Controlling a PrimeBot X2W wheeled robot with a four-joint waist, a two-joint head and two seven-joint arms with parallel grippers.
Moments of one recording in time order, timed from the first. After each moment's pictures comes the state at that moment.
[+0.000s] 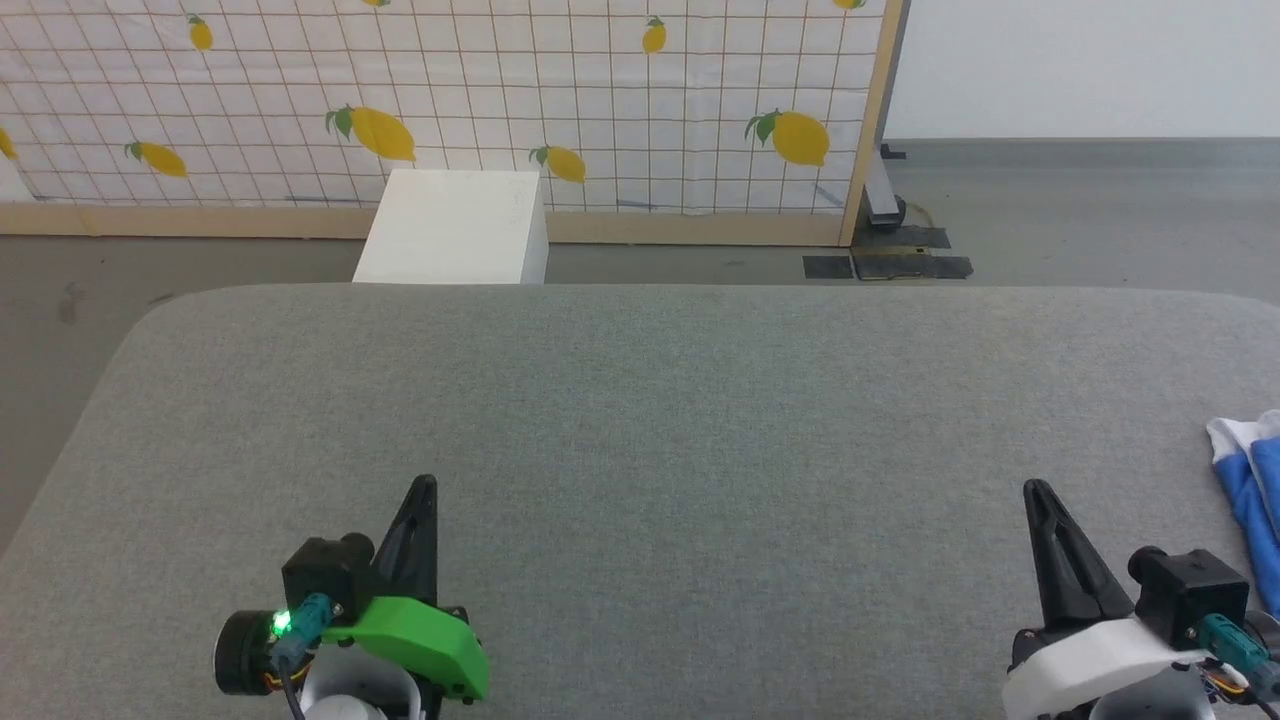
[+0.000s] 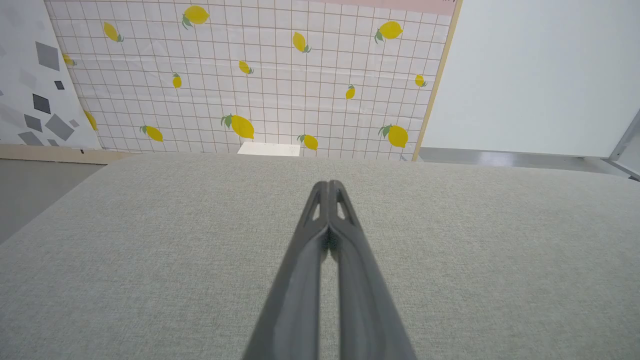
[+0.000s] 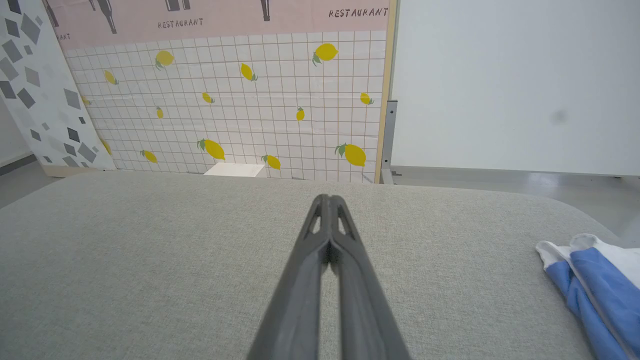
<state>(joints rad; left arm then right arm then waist) -0.05 0.06 -0.08 0.20 -0.16 -0.06 -0.18 0.10 -0.05 -0.05 0.00 0.09 0.13 -0.08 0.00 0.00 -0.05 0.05</state>
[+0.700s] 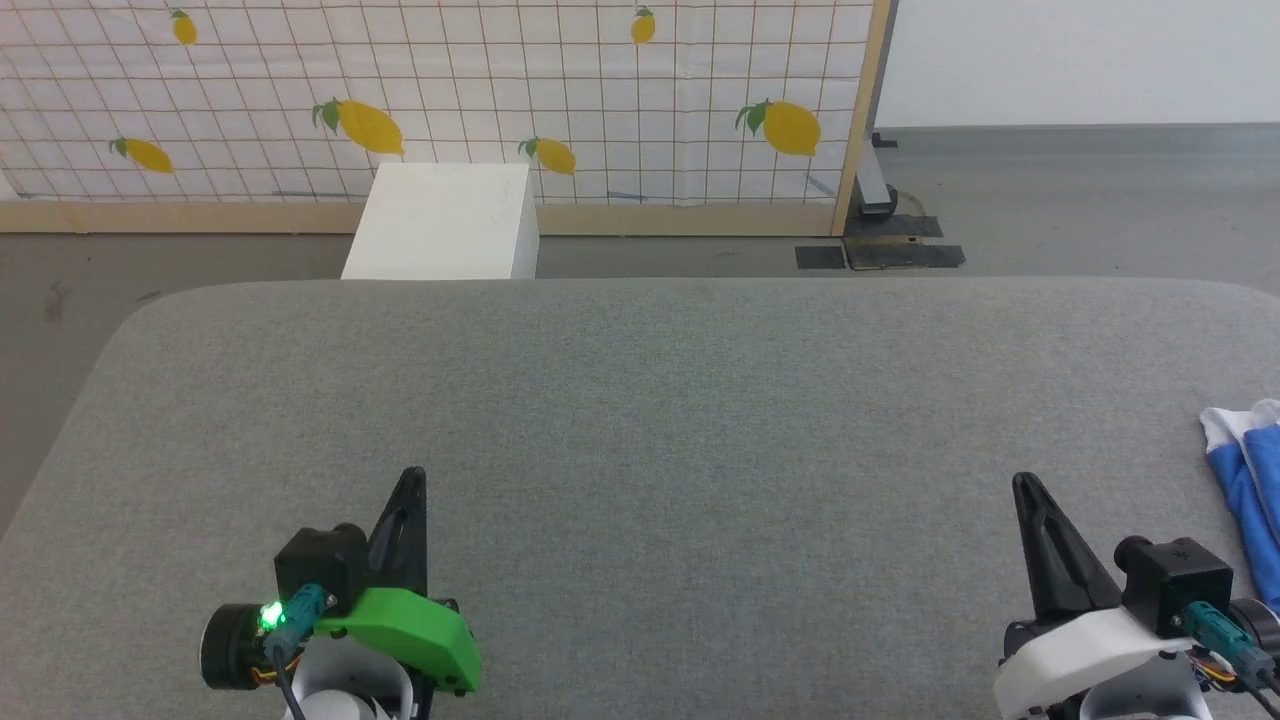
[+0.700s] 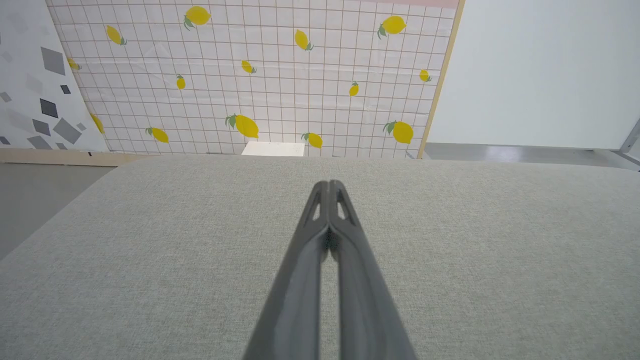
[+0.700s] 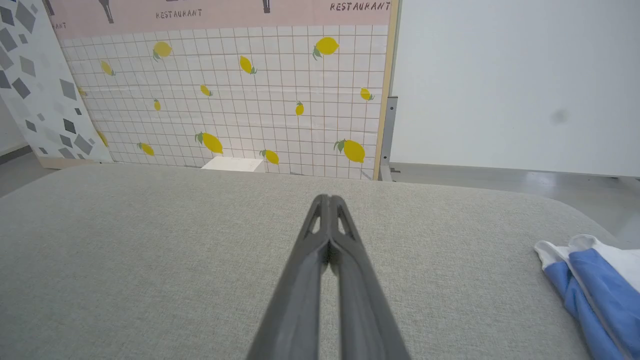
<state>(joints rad) -0.04 0.06 -0.06 0.16 -0.13 -0.04 -0.14 0.08 -0.05 -0.04 0.00 0.07 0.13 -0.06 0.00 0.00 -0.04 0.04</state>
